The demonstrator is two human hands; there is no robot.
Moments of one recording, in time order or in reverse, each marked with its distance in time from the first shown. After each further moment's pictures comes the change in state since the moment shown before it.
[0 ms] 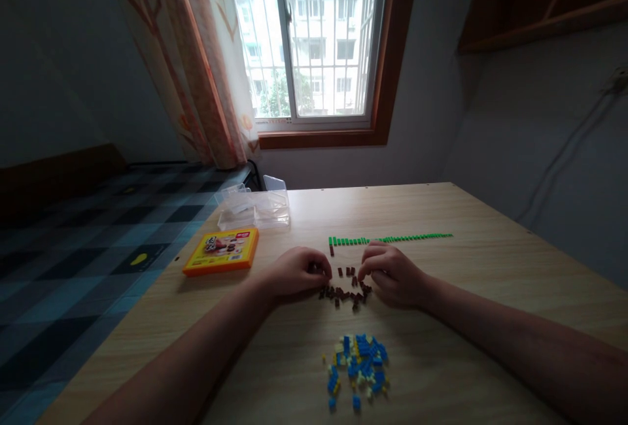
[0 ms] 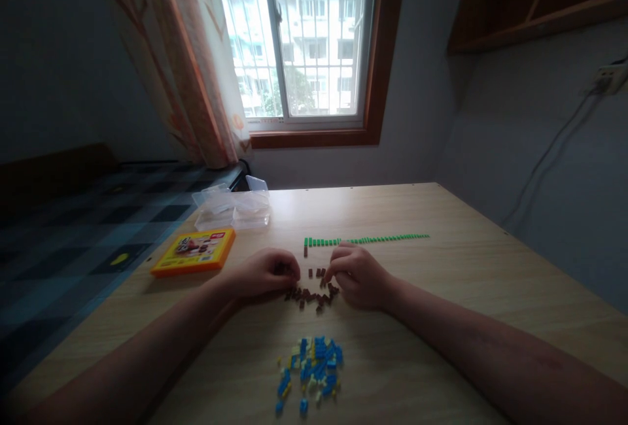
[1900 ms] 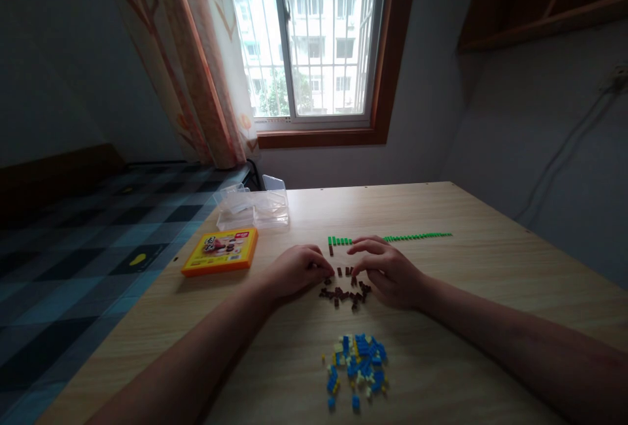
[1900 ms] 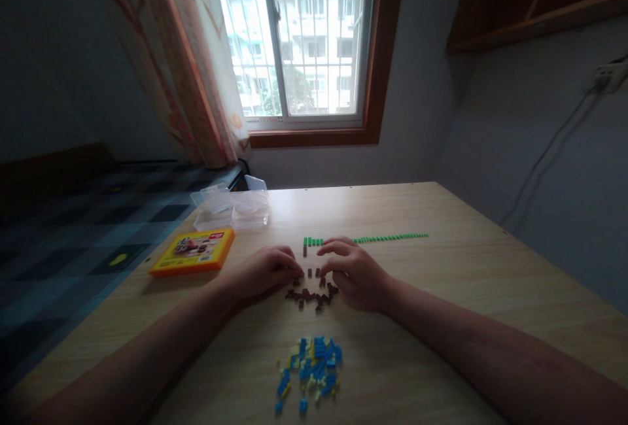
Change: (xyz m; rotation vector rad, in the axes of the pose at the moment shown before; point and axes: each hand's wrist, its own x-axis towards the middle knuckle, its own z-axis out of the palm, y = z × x) left_hand 0.001 0.006 0.001 0.148 0.086 0.060; right_hand -0.003 0.001 0.004 -0.052 0.067 -0.005
